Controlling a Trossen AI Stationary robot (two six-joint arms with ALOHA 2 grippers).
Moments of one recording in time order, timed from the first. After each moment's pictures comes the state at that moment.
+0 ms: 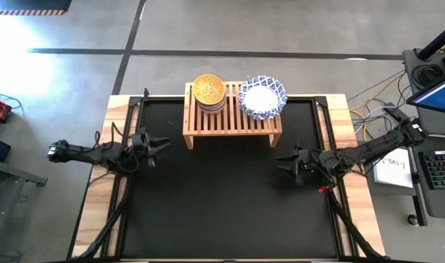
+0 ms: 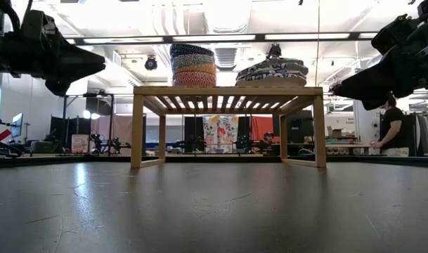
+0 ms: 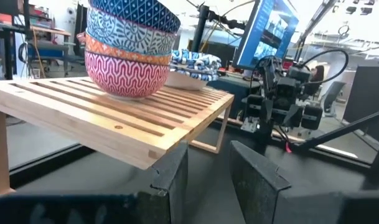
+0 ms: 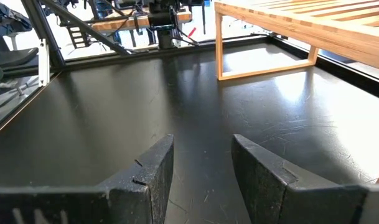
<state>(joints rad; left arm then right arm) -0.17 0.01 0.02 0.08 -0.56 -0.16 0.29 0.55 0.01 0.35 0.38 0.18</state>
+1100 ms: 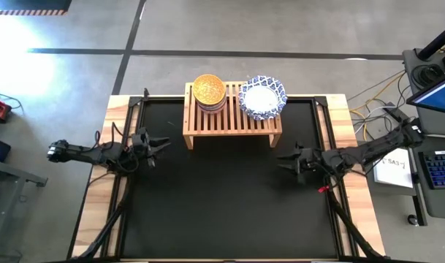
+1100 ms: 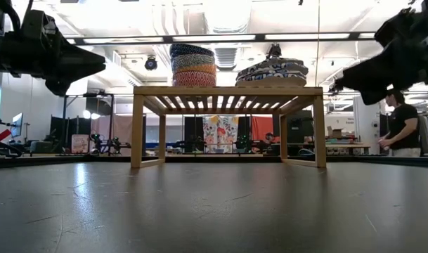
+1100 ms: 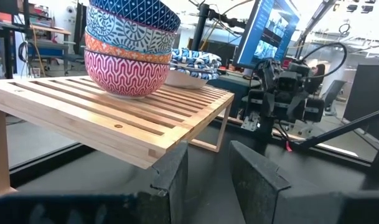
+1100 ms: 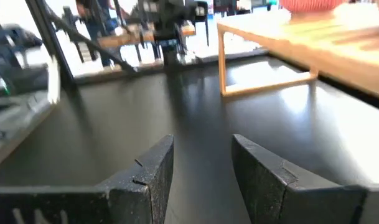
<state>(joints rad) -0.17 0.01 0.02 0.08 -0.56 -0.16 0.29 0.45 0.01 0.34 0.37 0.17</state>
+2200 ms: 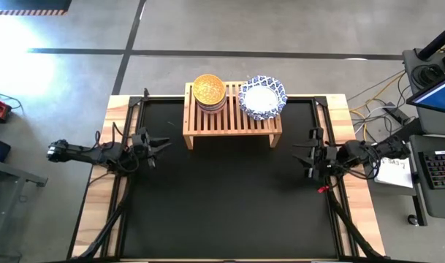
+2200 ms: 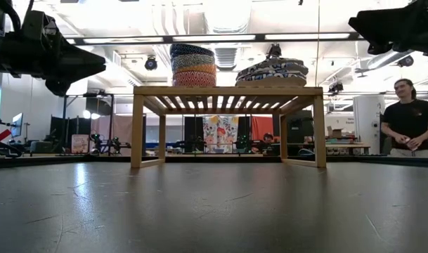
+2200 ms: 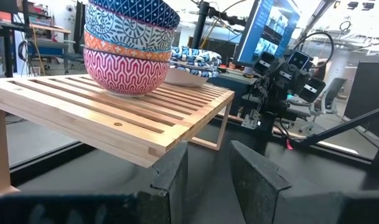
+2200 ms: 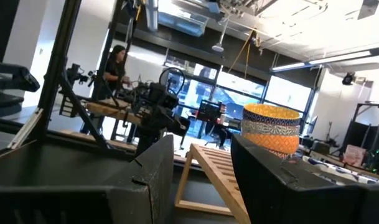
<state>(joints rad) -0.17 0.02 0.02 0.08 -0.56 -0.16 0.22 0.04 0.01 0.32 0.26 -0.39</state>
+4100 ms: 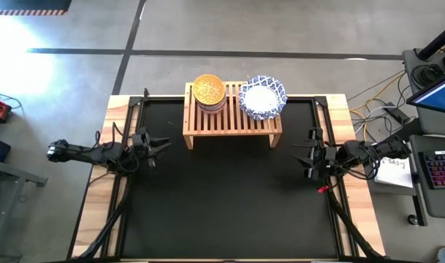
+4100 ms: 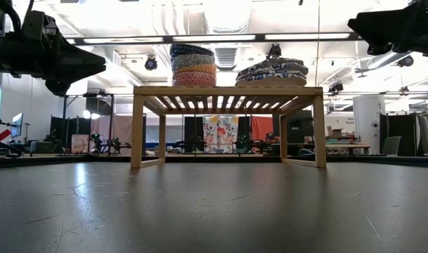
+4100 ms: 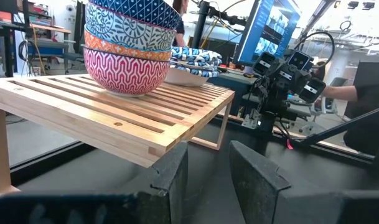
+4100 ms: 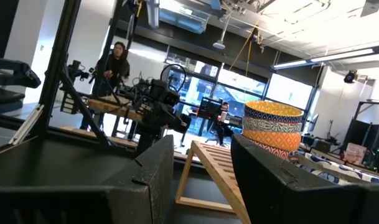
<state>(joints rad) -0.17 0.02 0.02 0.08 -0.56 -0.16 0.22 0.05 0.01 0.32 0.26 -0.39</state>
